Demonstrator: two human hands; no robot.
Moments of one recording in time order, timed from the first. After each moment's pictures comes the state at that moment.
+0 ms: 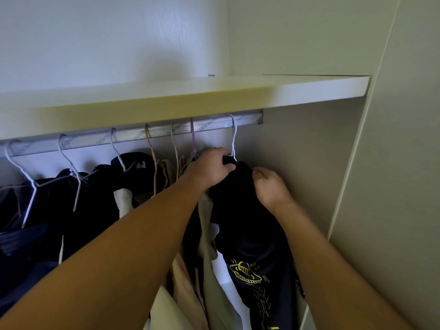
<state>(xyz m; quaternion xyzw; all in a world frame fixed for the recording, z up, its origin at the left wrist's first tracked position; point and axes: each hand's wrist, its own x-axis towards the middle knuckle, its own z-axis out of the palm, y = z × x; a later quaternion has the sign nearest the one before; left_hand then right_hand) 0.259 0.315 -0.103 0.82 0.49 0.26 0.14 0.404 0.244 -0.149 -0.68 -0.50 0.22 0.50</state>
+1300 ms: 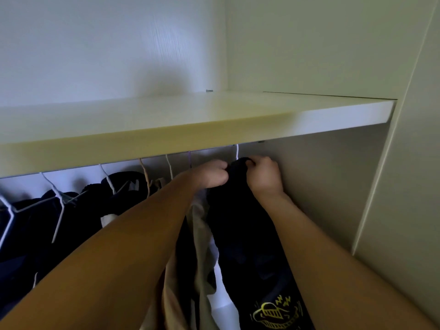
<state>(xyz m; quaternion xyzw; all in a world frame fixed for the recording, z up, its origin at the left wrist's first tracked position) 0.274 0.366 -0.077 0.81 0.51 0.14 0.25 0.405 0.308 -0.100 -0.72 -0.53 0.03 0.45</state>
